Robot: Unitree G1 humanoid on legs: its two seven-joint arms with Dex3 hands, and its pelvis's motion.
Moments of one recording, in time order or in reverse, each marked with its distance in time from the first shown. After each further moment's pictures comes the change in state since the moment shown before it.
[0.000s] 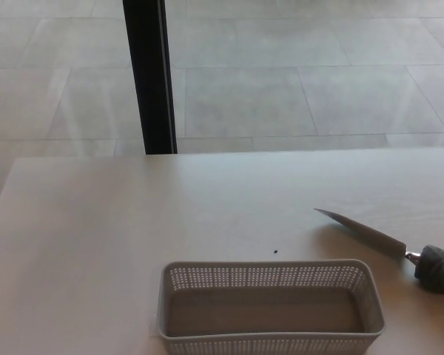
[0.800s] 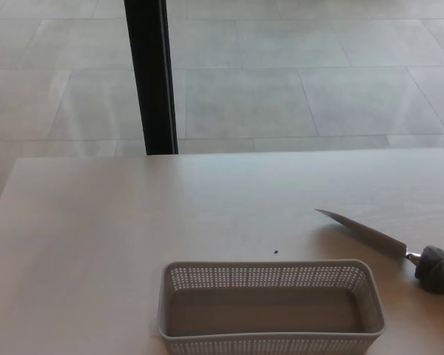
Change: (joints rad) left_arm 0.002 -0.001 0.004 -0.005 -0.001 0.000 0.022; right_arm 0.055 0.027 0.262 0.097 0.145 -0.218 -0.134
